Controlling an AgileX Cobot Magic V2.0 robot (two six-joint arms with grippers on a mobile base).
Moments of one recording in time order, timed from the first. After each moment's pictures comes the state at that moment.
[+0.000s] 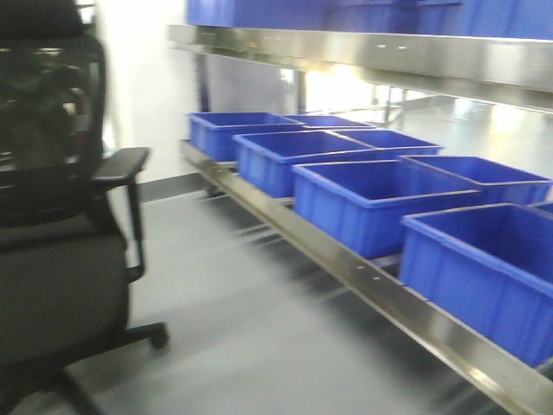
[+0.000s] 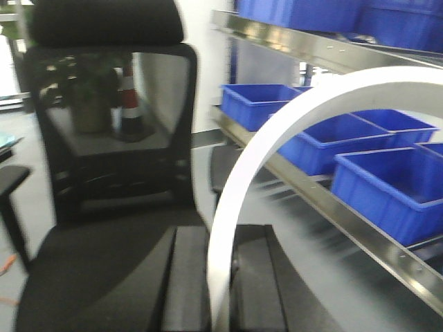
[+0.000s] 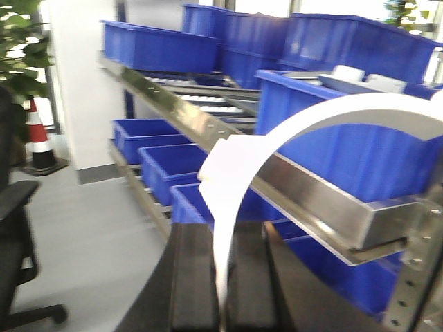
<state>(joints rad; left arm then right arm) 0.10 0.44 -0.57 0.04 0.35 -0.03 -0.27 0.40 -0.76 0.20 0.51 -0.17</state>
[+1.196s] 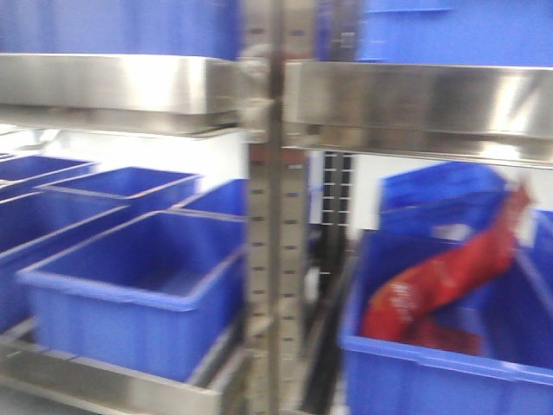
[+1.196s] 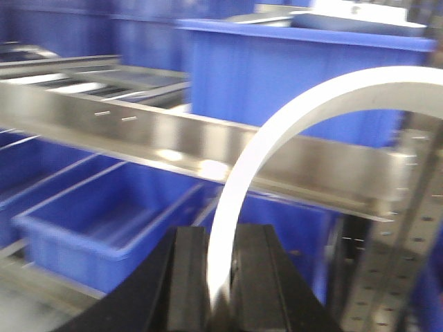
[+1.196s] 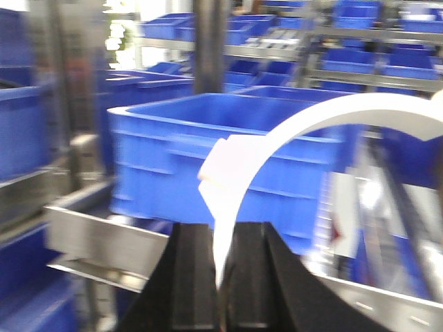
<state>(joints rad) 0.10 0.44 -0.57 0.04 0.35 -0.03 -0.27 0.40 -0.76 0.20 0.51 -0.16</state>
